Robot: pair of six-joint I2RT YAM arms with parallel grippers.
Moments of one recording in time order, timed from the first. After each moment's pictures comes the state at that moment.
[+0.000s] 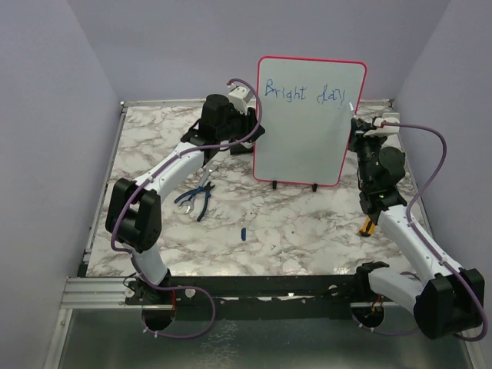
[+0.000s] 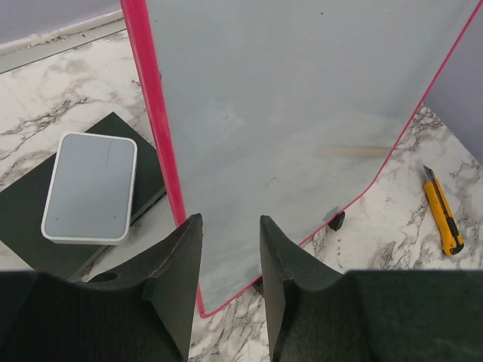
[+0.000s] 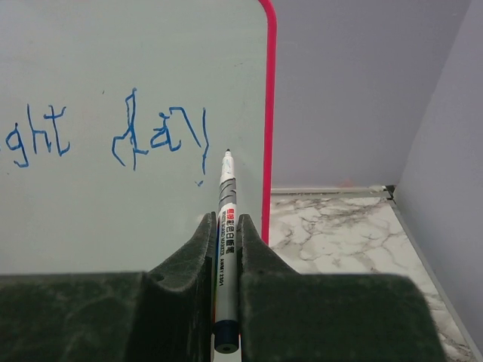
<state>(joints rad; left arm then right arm) -0.47 1.74 1.42 0.02 0.37 -0.21 0.21 1.04 0.71 0.55 0.21 -0.05</state>
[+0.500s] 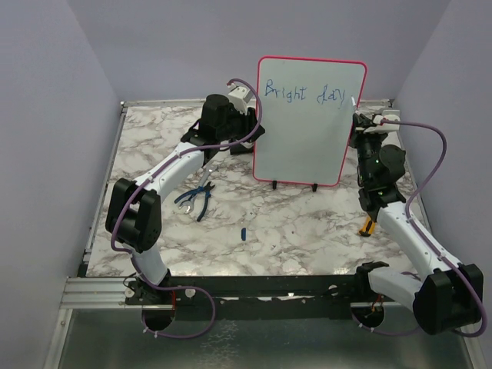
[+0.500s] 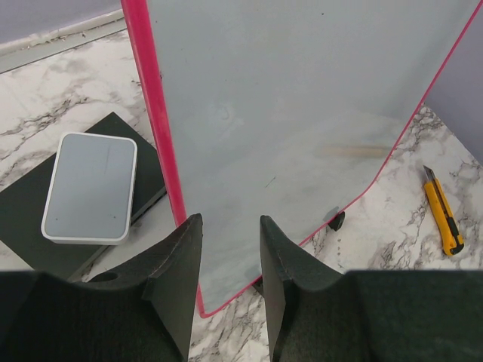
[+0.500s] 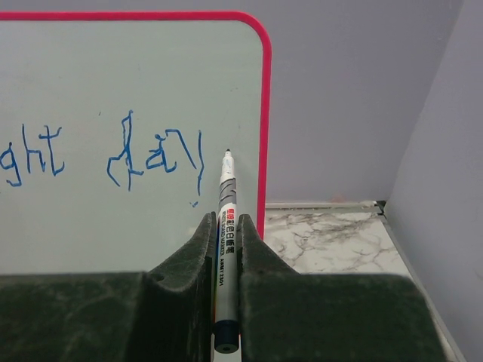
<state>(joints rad) -0.47 1.74 1.41 0.02 0.37 -0.21 0.21 1.07 0.73 0.60 0.22 -0.08</state>
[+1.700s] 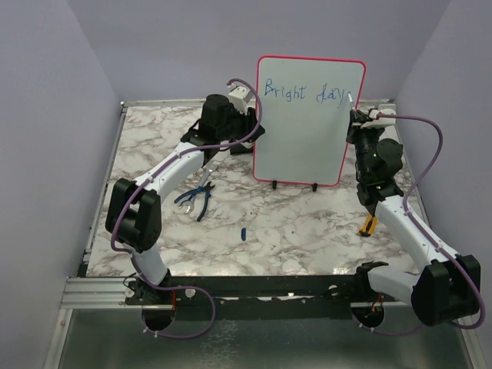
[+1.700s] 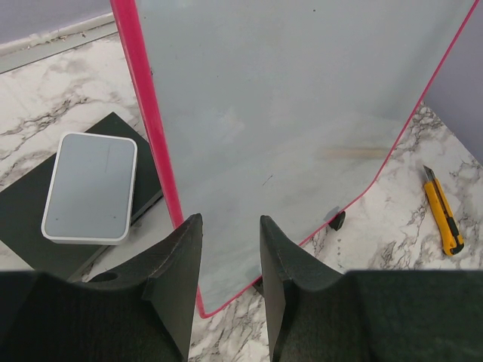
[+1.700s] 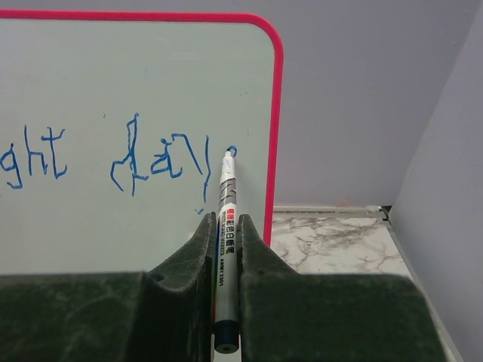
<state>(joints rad) -0.47 1.74 1.41 0.02 0.37 -0.21 0.21 1.13 0.78 0.61 0.21 -0.10</state>
